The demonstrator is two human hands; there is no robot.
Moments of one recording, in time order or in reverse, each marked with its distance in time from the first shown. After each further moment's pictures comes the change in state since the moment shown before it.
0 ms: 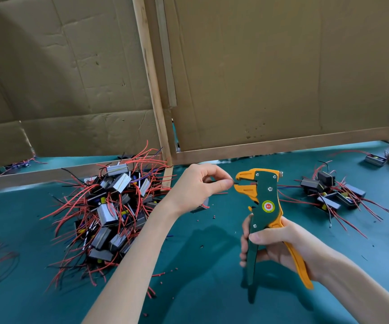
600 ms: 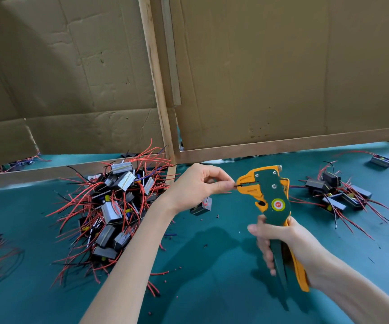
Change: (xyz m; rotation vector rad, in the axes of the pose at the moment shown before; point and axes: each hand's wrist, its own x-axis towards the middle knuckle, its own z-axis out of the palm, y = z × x) left_hand -0.002 0.001 -0.009 -0.010 -0.095 -0.025; right_hand -0.006 0.000 0.021 -0.181 0.316 0.047
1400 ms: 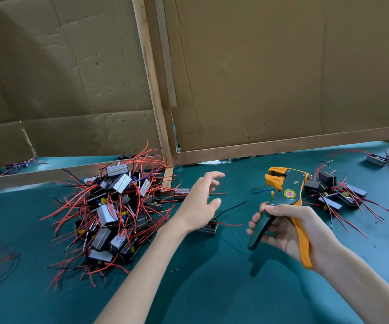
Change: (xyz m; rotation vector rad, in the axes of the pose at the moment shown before) left_hand -0.002 -0.044 0.029 0.304 0.129 -0.091; right_hand 0.010 -0.013 -0.021 0.540 0.100 0.032
